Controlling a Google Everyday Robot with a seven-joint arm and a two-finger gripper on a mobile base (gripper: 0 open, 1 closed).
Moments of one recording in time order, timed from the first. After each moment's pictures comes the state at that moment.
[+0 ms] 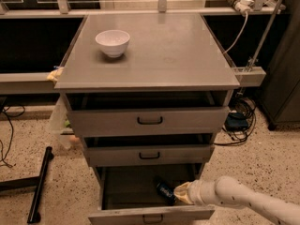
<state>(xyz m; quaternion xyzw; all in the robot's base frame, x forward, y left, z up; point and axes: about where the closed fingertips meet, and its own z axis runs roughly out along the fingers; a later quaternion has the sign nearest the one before) 0.504 -0.144 0.336 -0.50 0.78 0.19 0.33</state>
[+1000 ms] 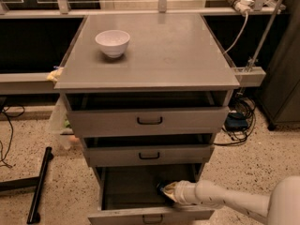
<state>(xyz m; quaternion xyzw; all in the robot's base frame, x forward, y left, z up) 0.549 -0.109 0.255 -0.49 0.79 0.14 0.34</state>
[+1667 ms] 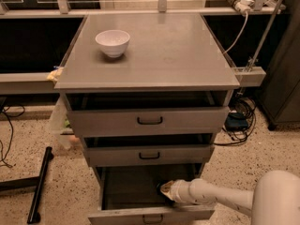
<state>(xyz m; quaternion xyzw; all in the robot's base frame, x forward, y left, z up) 0.567 -0.094 0.228 -0.49 0.79 0.14 0.34</state>
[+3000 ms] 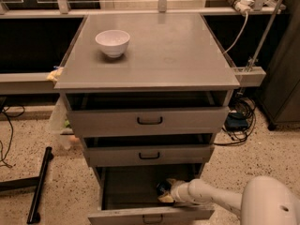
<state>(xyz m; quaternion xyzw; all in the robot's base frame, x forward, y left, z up) 0.587 -0.103 0.175 -0.47 0.80 0.14 0.33</state>
